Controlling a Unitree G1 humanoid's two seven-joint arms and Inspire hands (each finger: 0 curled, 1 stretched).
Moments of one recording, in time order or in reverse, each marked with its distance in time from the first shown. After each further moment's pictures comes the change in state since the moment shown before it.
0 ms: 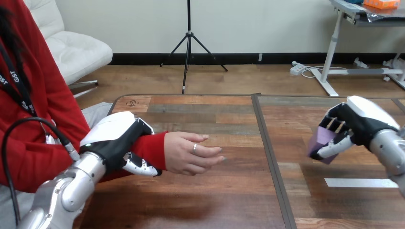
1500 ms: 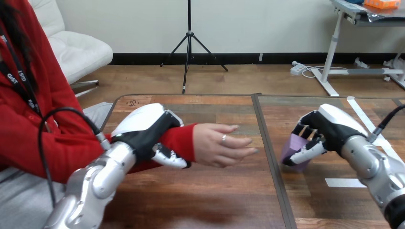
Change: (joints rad) left arm -0.089 -0.136 -0.039 0.013 0.021 0.037 -0.039; right arm 0.000 0.119 0.003 -0.001 -0.002 0.027 0.011
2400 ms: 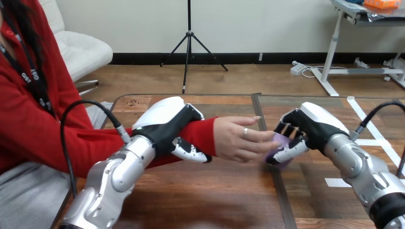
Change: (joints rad) left arm -0.053 -0.079 -0.037 0.011 0.001 0.000 0.000; right arm 0.000 0.059 0.009 -0.048 -0.008 0.003 0.000
